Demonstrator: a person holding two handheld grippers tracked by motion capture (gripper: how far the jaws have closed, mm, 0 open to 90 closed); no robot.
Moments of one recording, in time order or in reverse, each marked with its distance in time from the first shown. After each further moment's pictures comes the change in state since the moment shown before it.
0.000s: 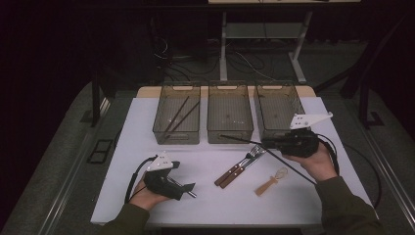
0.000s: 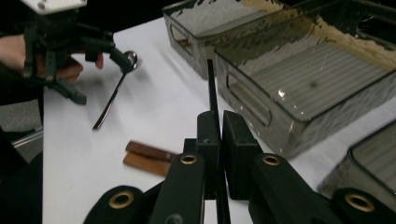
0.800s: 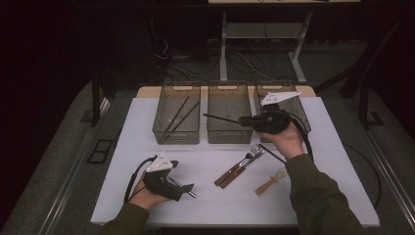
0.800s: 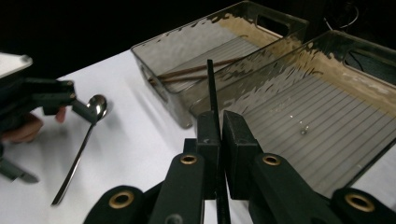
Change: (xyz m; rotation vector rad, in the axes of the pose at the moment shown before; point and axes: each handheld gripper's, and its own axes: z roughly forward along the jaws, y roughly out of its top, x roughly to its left) left arm 0.001 -0.002 0.000 -0.006 0.013 0.009; right arm -0.013 0.059 0.059 -0.016 -0.066 0.052
